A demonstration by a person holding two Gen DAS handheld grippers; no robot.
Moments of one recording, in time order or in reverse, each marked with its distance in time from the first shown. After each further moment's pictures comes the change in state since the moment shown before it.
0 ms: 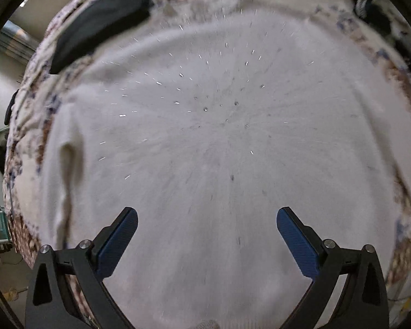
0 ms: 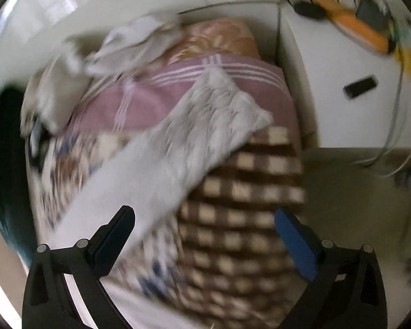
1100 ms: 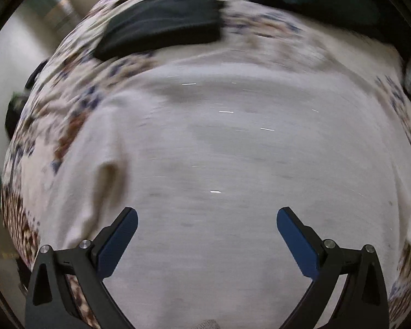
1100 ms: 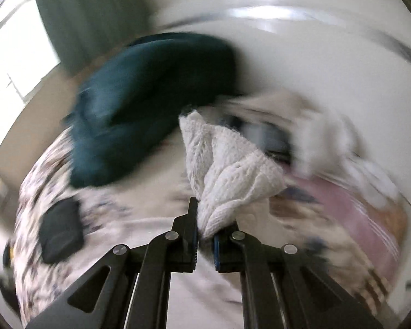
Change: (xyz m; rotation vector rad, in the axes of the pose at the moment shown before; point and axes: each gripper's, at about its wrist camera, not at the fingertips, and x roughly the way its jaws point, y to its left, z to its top) left arm -0.020 0.096 0.035 -0.283 -0.131 0.018; right arm -0.127 0.380 -0.236 -1.085 -0.230 0.394
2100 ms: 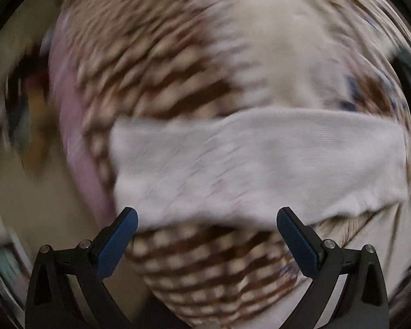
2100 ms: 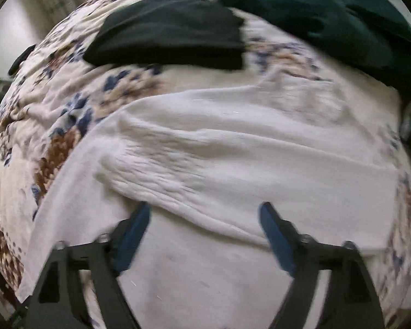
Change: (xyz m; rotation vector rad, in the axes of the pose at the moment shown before) left arm 0.046 0.361 -0.207 -1.003 0.354 -0.048; right arm 0.107 0.278 -0.275 -0.602 0.481 0.033
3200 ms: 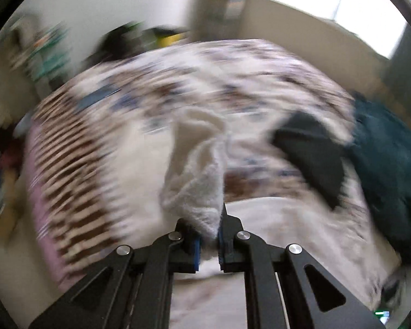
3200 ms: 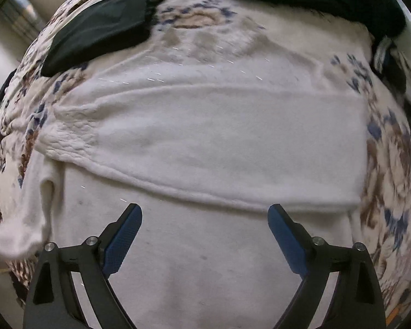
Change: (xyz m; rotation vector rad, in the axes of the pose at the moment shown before) left arm -0.162 -0.200 -0.048 0.308 -0.613 -0.267; right arm 0.007 -0.166 -0.042 0.151 0.127 0.056
